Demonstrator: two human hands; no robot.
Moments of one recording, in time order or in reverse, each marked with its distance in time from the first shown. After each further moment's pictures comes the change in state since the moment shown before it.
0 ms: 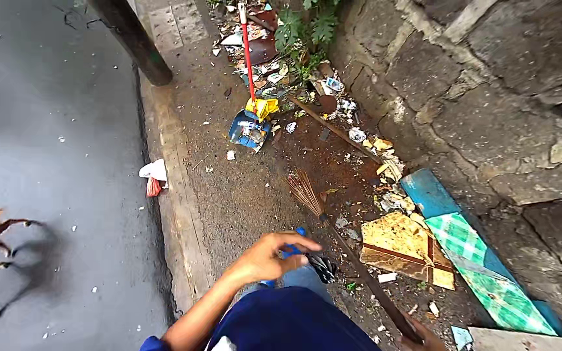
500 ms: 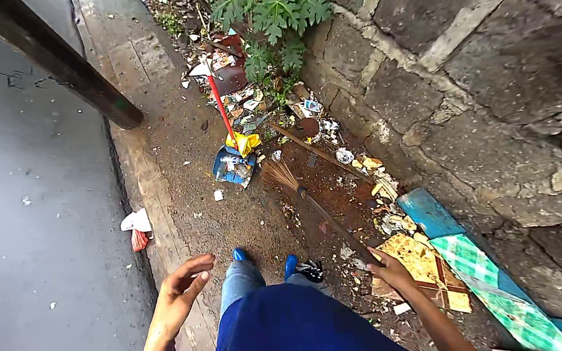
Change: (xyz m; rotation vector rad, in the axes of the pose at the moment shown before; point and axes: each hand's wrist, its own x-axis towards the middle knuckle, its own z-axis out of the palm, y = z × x) left_hand 0.081 -0.043 -0.239 -0.014 0.633 -0.221; right_hand 0.224 -0.316 -0.088 0.110 0.084 0.042
